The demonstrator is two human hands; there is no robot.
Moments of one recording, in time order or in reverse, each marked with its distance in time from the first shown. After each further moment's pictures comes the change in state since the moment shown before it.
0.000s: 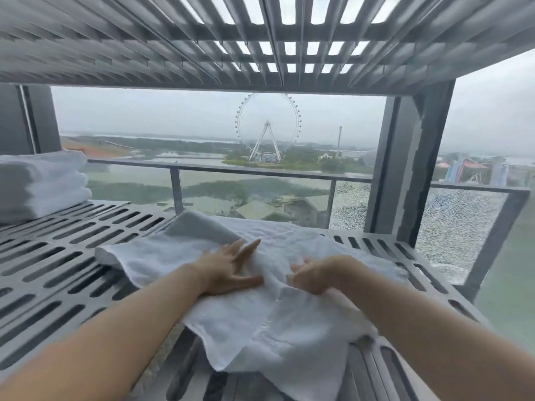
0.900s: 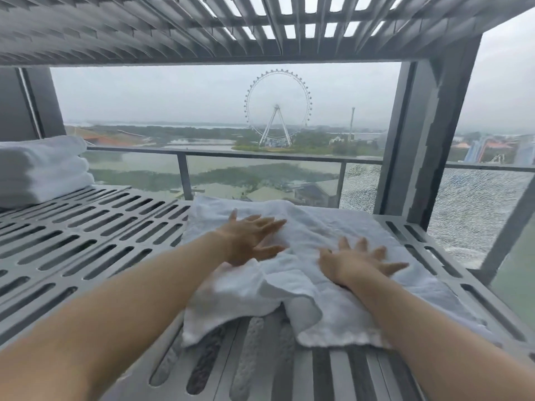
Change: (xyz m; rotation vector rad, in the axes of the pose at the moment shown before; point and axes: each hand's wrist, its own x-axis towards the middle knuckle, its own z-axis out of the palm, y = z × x) left_hand 0.039 0.030 -0.010 0.149 0.025 0.116; right_hand 0.017 0.054 0.032 0.120 0.338 0.473
